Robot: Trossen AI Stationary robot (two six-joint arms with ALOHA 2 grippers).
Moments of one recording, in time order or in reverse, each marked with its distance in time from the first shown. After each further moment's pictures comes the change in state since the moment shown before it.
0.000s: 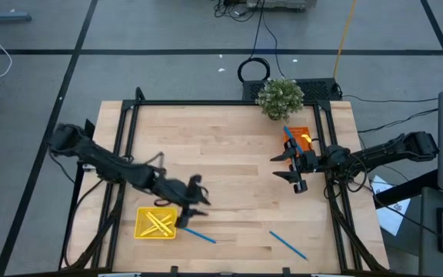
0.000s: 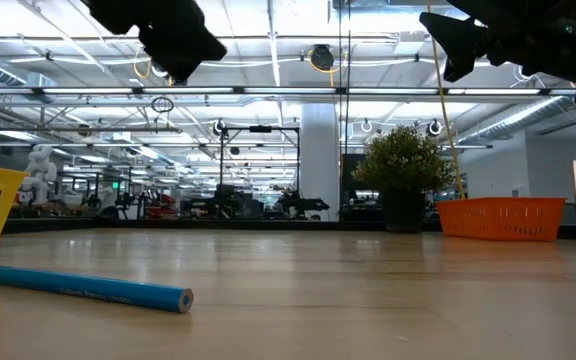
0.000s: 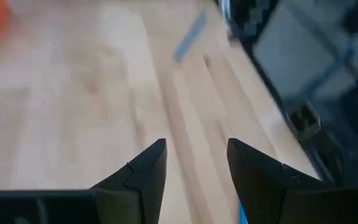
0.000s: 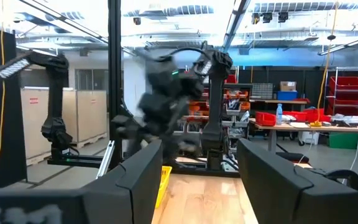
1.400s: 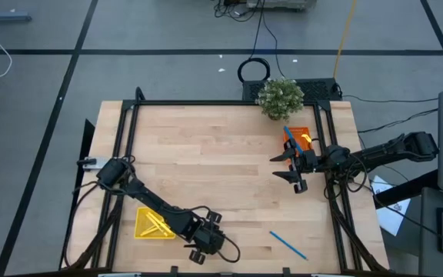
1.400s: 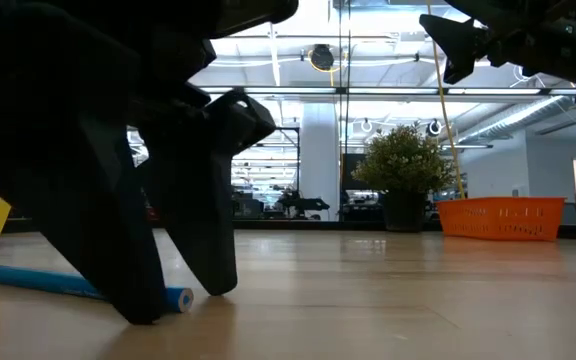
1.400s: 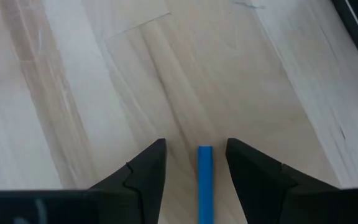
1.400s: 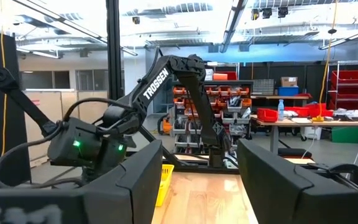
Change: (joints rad) left arm -0.177 0.678 0.544 -0.388 -0.045 0.043; right arm -0.001 0.000 0.000 -0.010 0.000 0.026
